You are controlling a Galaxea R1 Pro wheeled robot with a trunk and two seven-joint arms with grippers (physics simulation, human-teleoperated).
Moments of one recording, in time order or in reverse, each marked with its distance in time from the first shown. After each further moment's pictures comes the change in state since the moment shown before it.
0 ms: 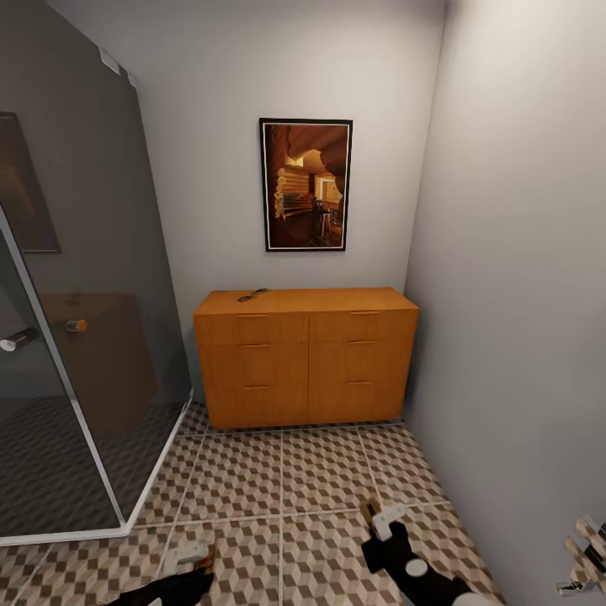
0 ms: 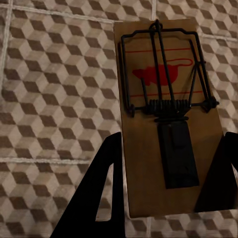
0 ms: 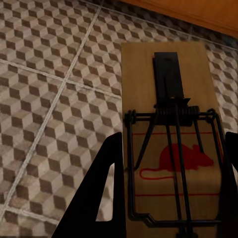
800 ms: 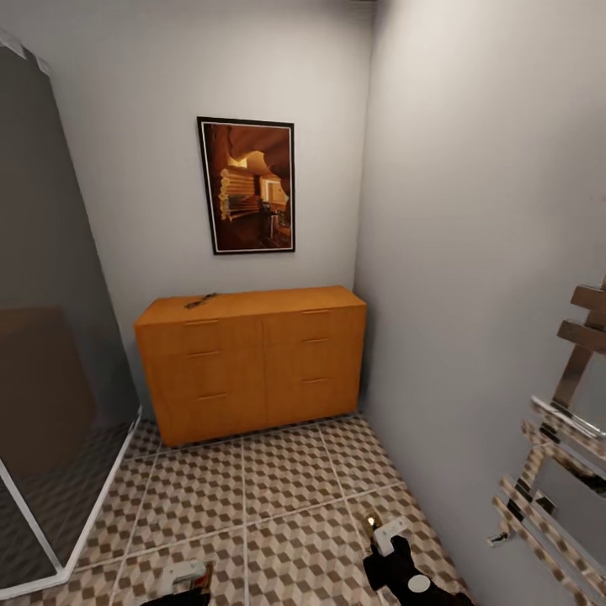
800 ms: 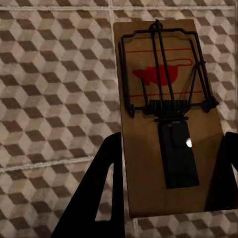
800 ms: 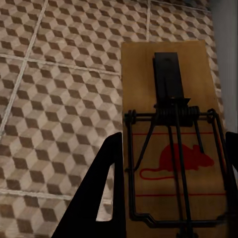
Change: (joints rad) left arm 0.040 0.000 -0.001 0.002 0.002 0.003 0.000; right arm 0.031 0.004 0.000 0.014 -0.001 -0.001 0.000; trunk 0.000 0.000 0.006
